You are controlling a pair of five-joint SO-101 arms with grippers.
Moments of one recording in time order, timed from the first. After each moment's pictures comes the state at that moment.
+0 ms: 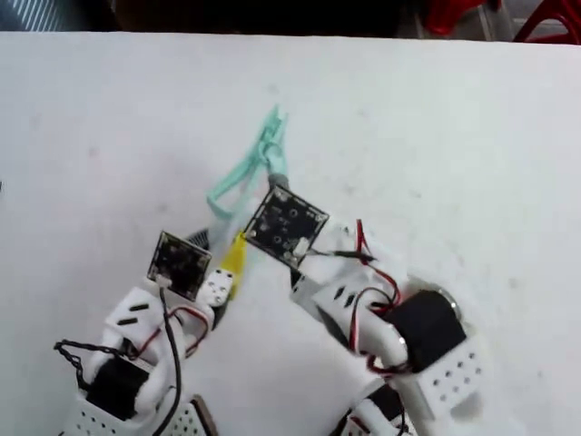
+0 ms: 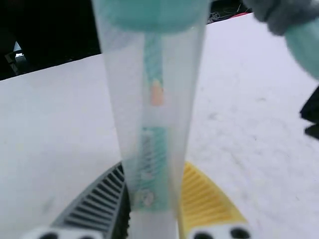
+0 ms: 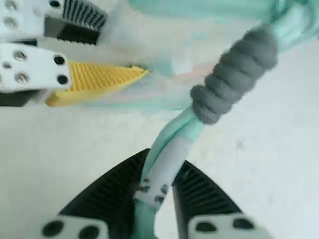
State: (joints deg) left arm 19.2 -103.8 82.8 51.1 -0.9; right arm -36.0 -53.6 28.2 86.2 29.7
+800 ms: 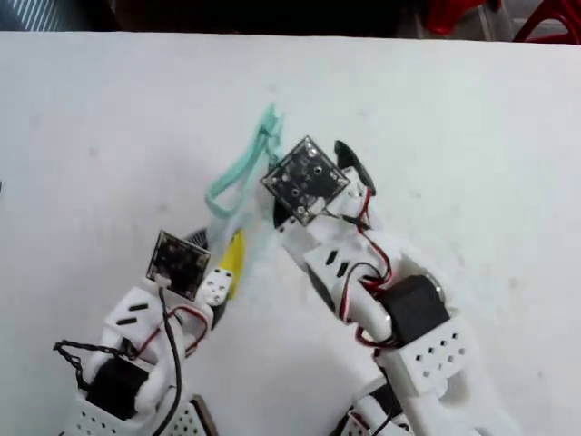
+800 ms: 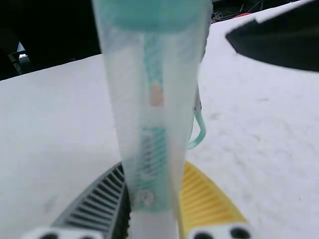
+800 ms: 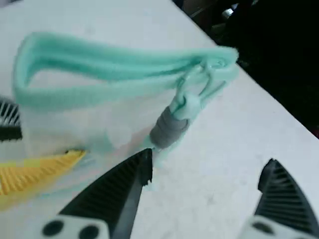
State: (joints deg) left arm 18.8 -103.8 82.9 51.1 -0.9; right arm -33.4 -51.7 33.5 56.9 21.1
